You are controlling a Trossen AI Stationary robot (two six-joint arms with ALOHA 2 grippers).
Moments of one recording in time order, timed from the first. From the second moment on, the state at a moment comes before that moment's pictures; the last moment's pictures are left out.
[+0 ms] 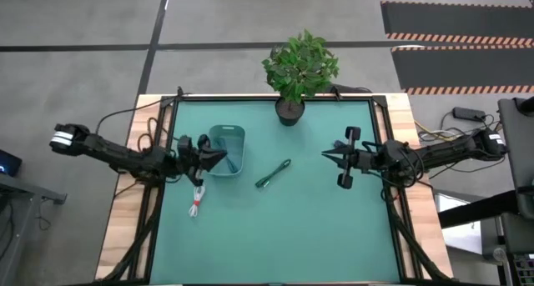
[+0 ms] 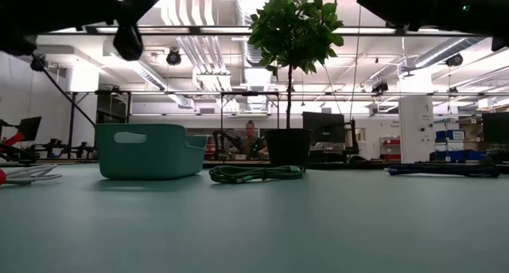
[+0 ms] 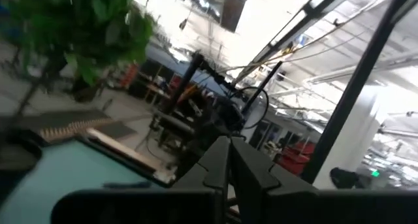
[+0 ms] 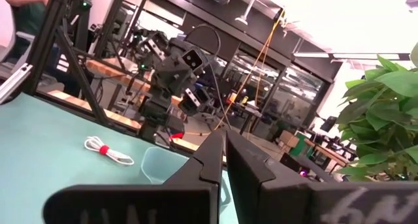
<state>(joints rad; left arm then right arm) -0.17 0.91 0.20 1.09 -0.32 -0.42 0.08 0.81 0.21 0.81 0.12 -0.50</state>
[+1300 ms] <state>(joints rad) -0.42 1.25 1.07 -0.94 -0.02 -1.46 0.07 0.75 0.21 0.79 0.13 -0.66</state>
